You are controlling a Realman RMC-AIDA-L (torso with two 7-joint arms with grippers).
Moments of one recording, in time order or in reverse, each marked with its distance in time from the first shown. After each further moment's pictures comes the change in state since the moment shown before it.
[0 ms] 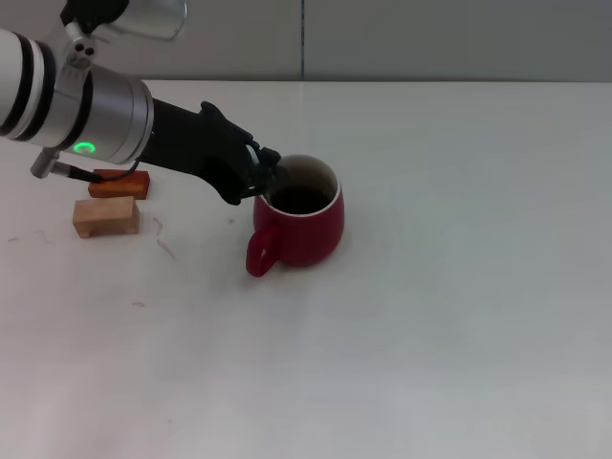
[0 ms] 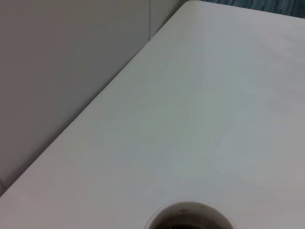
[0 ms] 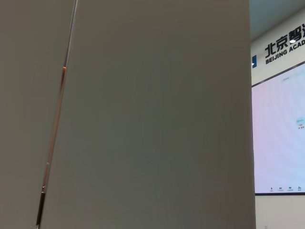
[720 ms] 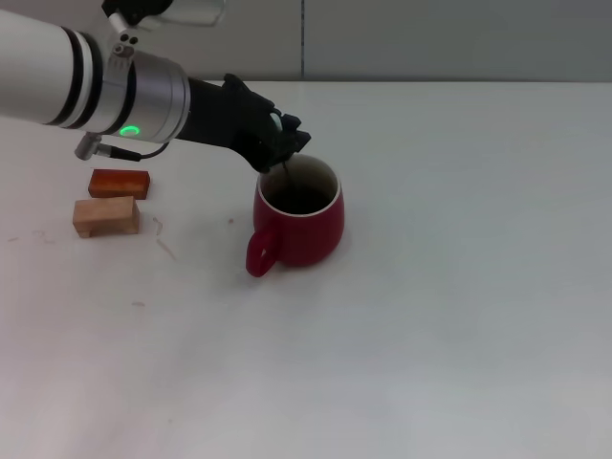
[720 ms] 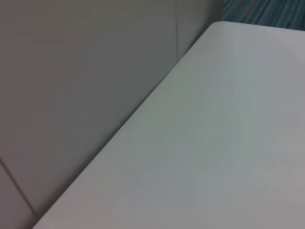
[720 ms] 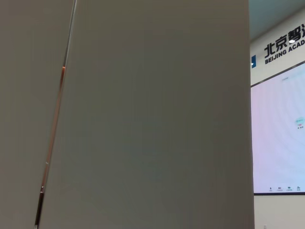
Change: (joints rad) left arm -0.027 0.002 0.093 -0.082 -0.019 -0.226 -0.008; right arm -0.002 0.000 0.003 0.000 0.000 0.000 0.000
